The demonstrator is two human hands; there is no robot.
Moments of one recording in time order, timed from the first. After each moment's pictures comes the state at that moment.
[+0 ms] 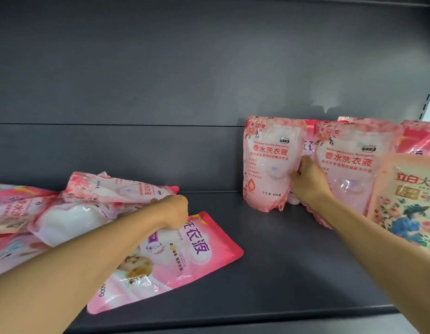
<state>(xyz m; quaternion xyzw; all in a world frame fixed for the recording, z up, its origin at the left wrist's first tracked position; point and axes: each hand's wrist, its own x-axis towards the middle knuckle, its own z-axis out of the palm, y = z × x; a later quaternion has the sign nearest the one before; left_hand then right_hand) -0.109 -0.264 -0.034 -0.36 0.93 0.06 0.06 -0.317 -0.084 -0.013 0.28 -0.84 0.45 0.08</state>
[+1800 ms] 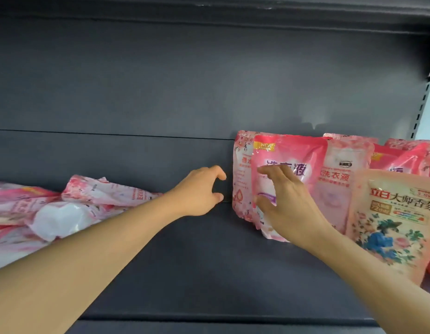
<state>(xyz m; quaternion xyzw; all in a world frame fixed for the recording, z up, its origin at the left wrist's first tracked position) -0.138 -0.180 0.021 -0.22 0.94 0.17 -0.20 -0.243 -0.023 0.008 0.51 -0.78 0.32 0.18</state>
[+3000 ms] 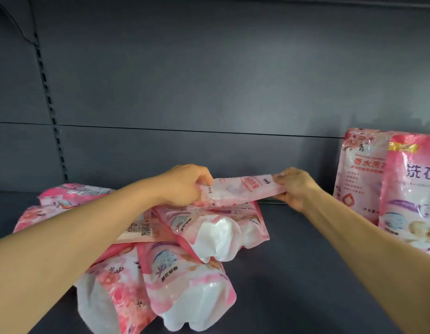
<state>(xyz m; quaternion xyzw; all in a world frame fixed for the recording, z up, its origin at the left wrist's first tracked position) 0.031 -0.400 0.024 -0.25 0.95 0.15 -0.10 -0.171 -0.268 0.000 0.22 -0.63 0.70 -0.24</state>
